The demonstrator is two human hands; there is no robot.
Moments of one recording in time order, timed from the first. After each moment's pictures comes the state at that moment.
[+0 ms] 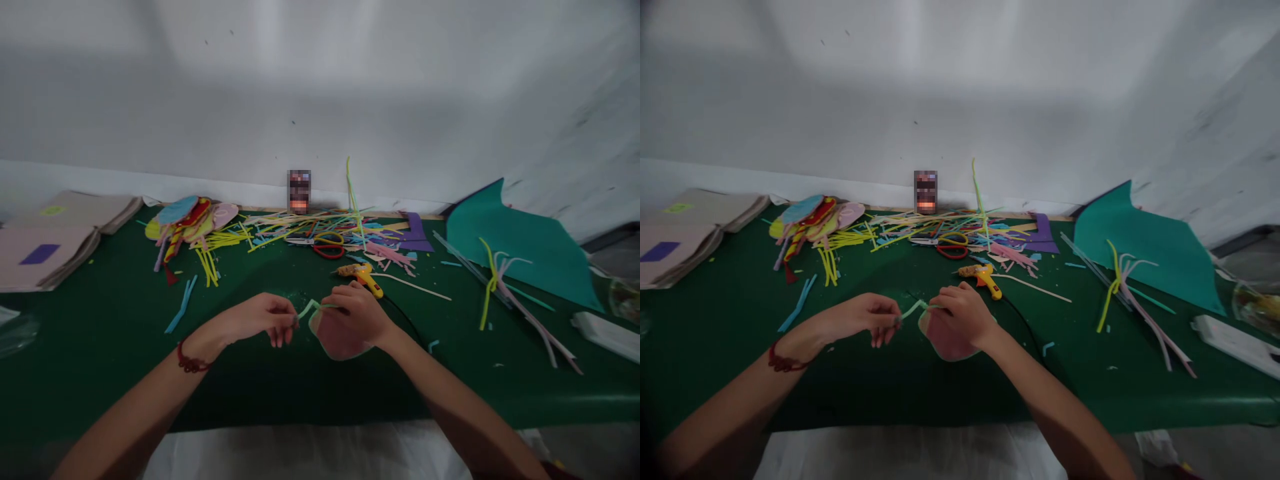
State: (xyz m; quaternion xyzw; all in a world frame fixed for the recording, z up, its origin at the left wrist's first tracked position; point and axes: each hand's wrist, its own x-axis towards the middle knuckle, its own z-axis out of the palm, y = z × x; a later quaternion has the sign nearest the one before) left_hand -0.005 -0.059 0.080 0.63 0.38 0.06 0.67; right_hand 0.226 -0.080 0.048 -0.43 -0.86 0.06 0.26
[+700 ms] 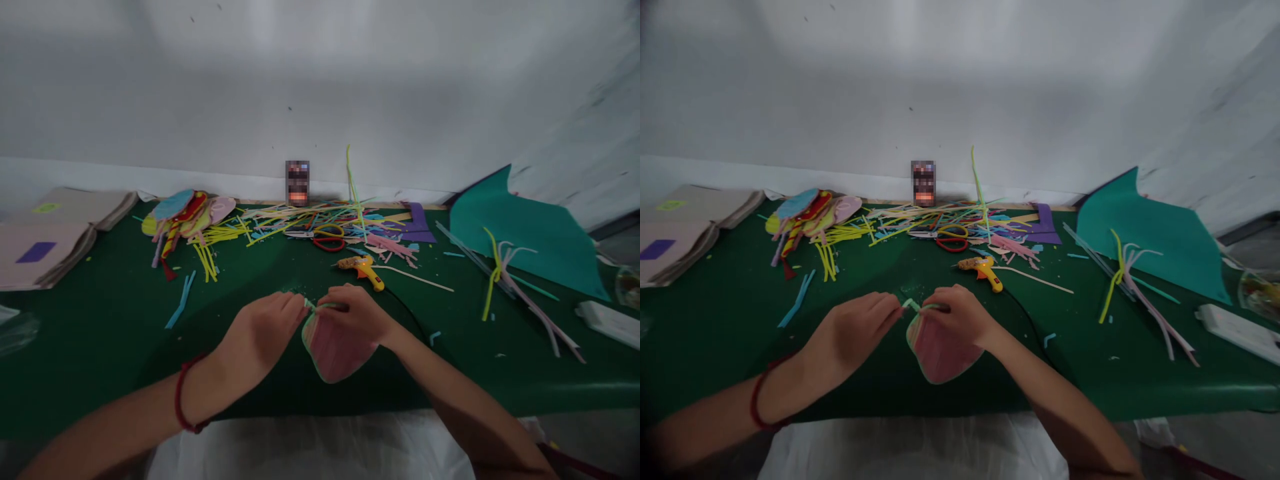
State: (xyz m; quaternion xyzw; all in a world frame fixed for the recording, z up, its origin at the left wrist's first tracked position) left_hand 0.013 -0.104 0.100 0.88 0.42 0.19 0.10; right_hand 0.216 -0.091 0.064 -0.45 -0.82 0.23 0.25
